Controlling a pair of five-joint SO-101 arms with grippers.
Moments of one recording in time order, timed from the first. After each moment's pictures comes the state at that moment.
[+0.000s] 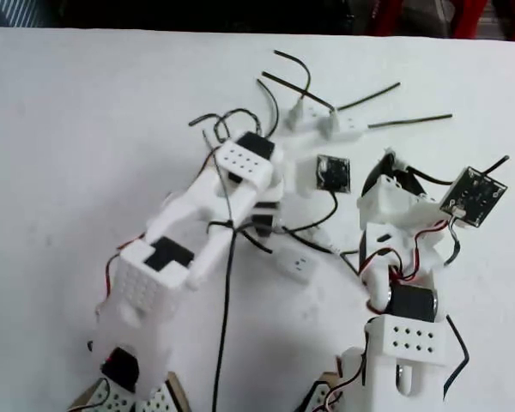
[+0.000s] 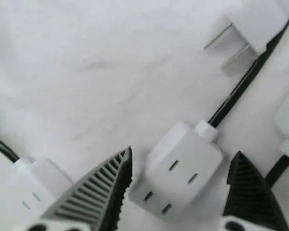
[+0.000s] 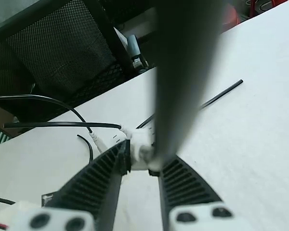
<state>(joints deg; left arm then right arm) 25.2 37.2 -17.1 68.9 -62.0 6.2 -65.0 70.2 21.3 -20.8</state>
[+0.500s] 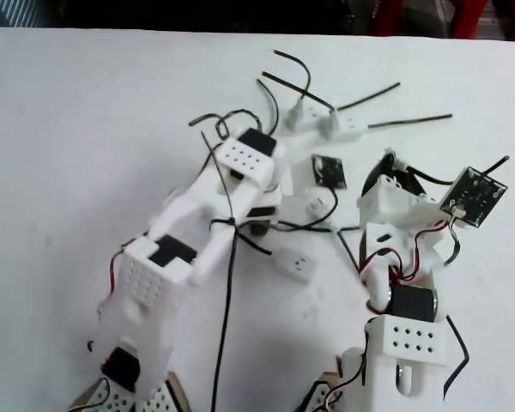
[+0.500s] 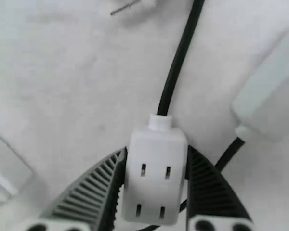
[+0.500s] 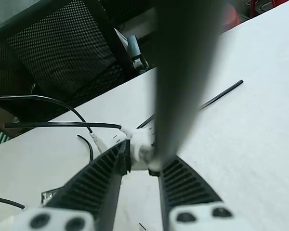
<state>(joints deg) 24.9 38.6 -22.1 83.6 -48.7 6.2 -65.0 70.2 21.3 -20.8</state>
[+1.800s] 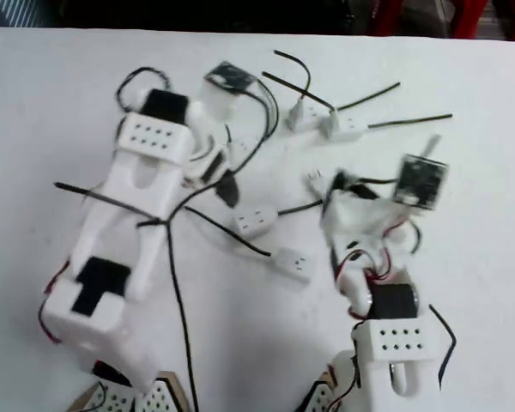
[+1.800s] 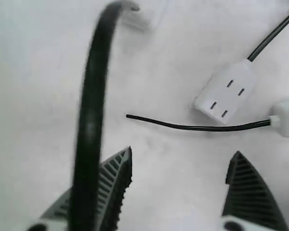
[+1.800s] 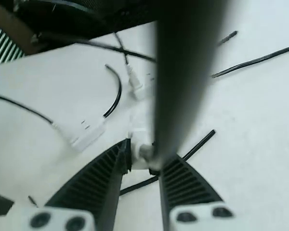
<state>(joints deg) 9.0 10.7 -11.8 92.3 -15.3 -8.2 -65.0 68.8 33.7 -13.8</state>
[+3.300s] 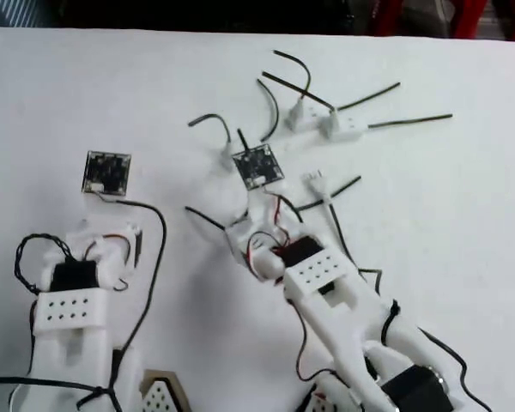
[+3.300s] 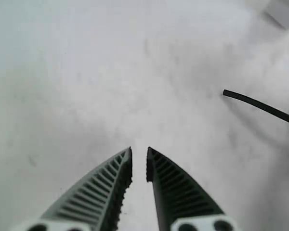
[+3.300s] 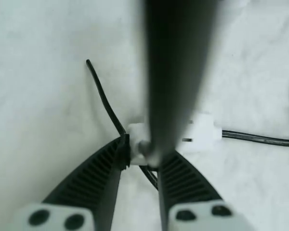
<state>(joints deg) -11.6 -53.0 69.9 47.8 -10.7 -32.6 -23.5 56.1 28.3 -5.7</state>
